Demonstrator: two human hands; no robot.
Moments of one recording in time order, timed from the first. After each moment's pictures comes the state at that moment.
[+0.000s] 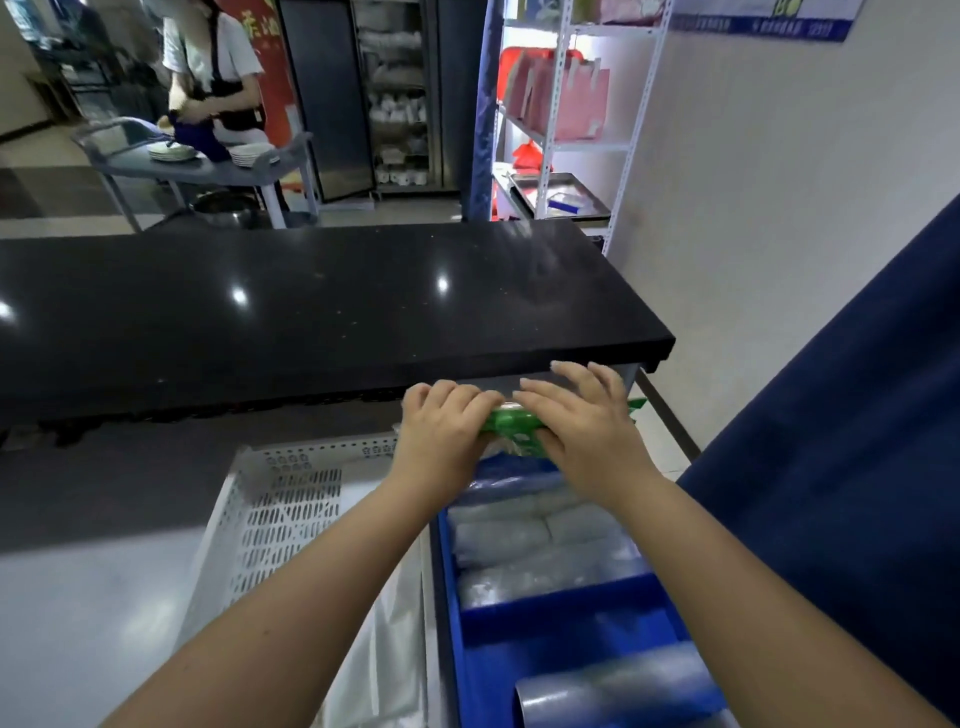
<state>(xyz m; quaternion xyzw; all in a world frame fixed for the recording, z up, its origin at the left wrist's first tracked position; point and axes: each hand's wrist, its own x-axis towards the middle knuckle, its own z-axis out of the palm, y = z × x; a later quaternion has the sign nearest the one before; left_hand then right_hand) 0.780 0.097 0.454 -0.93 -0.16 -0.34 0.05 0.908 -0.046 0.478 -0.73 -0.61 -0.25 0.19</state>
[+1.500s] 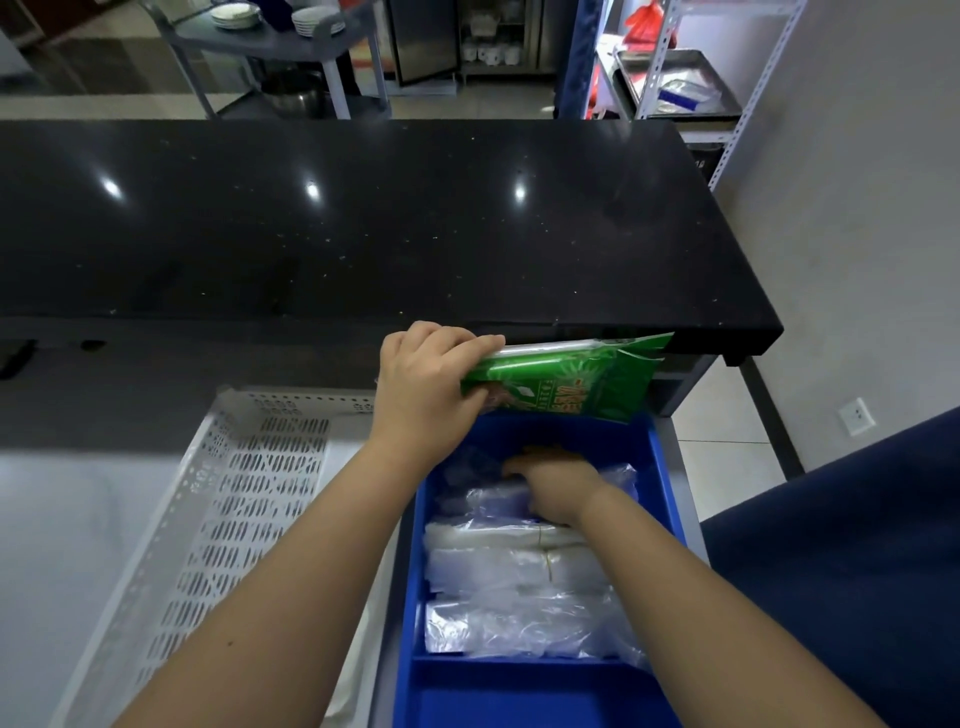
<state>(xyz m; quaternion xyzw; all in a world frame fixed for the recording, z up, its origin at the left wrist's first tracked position) 0.831 0.122 0.443 -0.90 -0.29 -0.32 -0.05 0.974 0.025 0.332 -0.73 -0.63 0.27 -0.05</state>
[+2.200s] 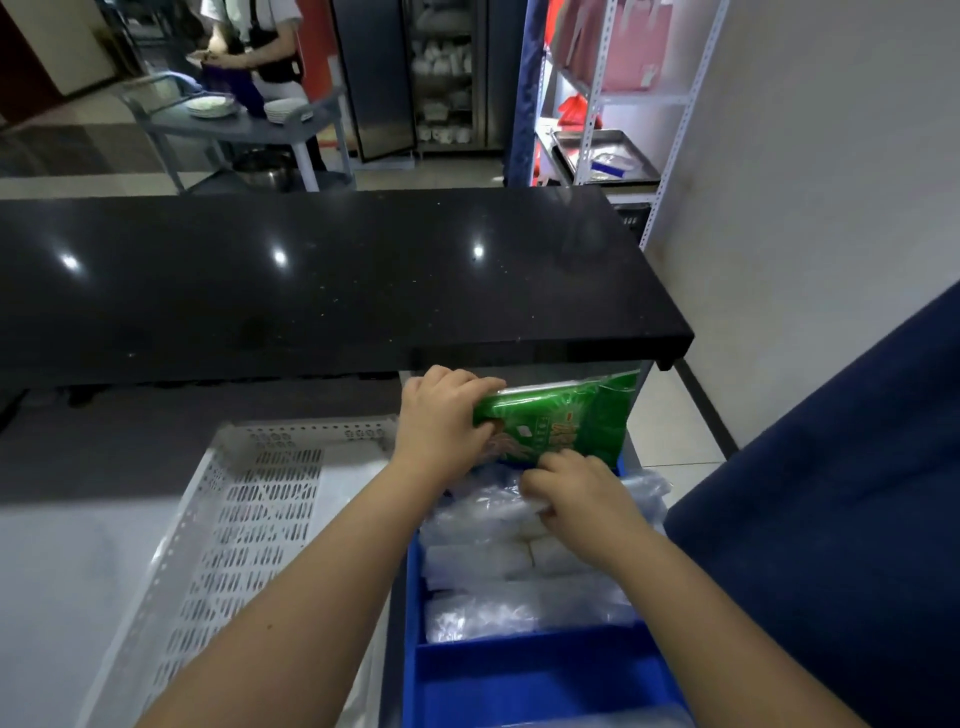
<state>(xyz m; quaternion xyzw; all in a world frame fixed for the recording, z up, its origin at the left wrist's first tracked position) 0.832 0.092 0.444 -0.92 -0.28 -0.24 -0.09 0.945 -0.065 0.406 -0.76 -0.64 0.03 0.10</state>
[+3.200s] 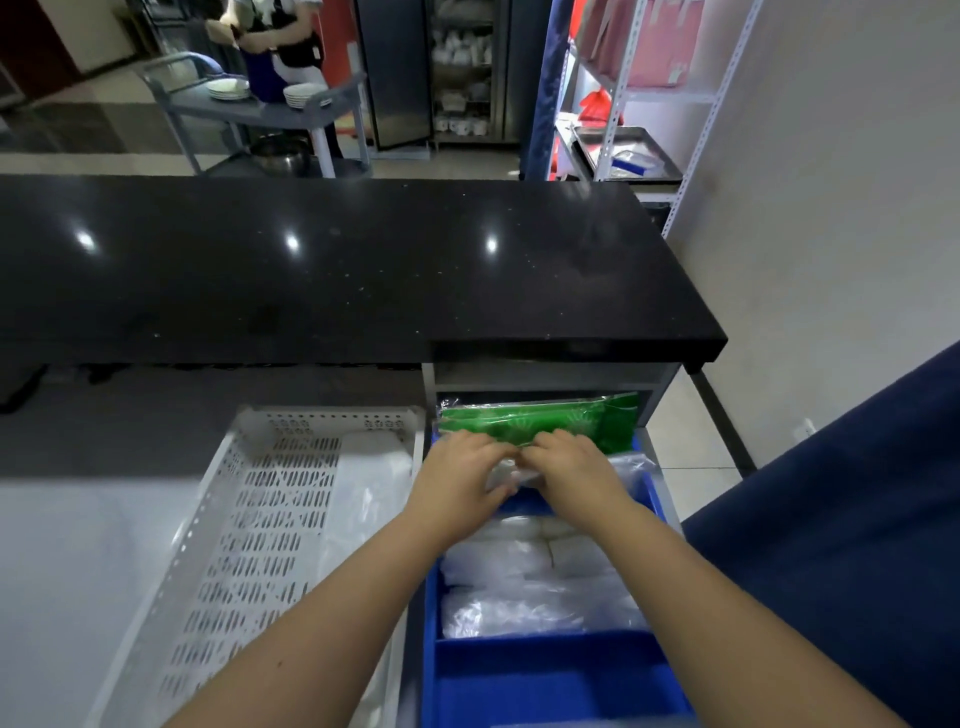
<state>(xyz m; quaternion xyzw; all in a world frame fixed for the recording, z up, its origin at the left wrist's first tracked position) 0.801 0.084 0.383 -0.95 -0.23 -0.16 -0.16 0.953 -0.014 0.377 -0.75 -0.65 0.03 0.11</state>
